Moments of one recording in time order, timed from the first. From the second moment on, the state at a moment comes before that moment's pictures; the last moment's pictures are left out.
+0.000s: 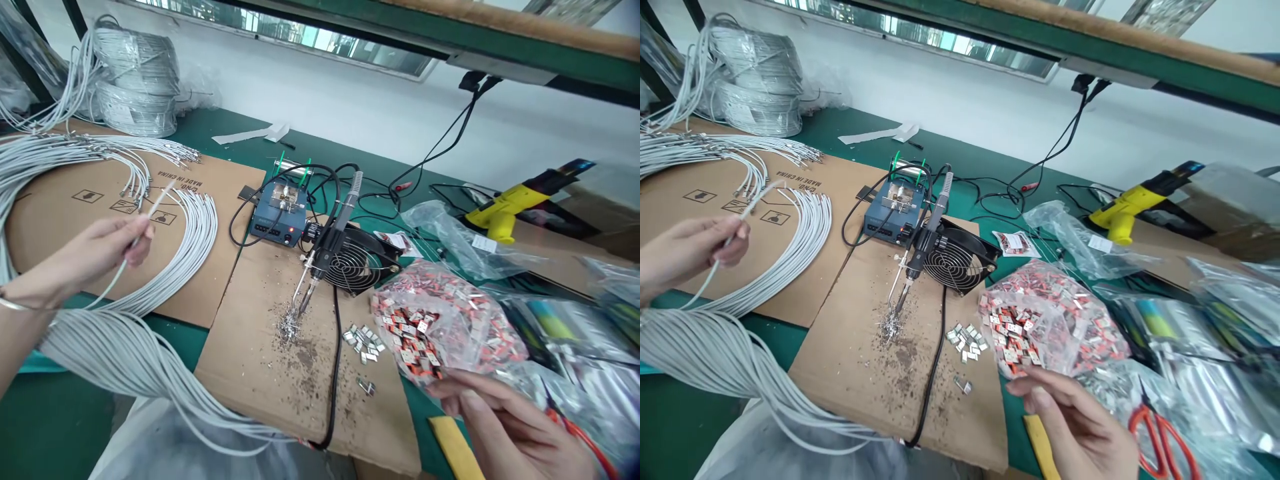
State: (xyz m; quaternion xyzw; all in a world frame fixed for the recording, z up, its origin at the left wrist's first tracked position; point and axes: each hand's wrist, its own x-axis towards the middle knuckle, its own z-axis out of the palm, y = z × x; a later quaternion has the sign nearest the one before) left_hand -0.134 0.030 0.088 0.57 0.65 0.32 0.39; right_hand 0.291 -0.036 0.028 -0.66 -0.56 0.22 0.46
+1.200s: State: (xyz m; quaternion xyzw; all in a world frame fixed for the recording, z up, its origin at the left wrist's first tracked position) left_hand 0.015 -0.070 0.006 0.51 0.43 0.26 0.70; right_hand 0.182 -0.052 0.023 -0.41 -0.65 0.53 0.38
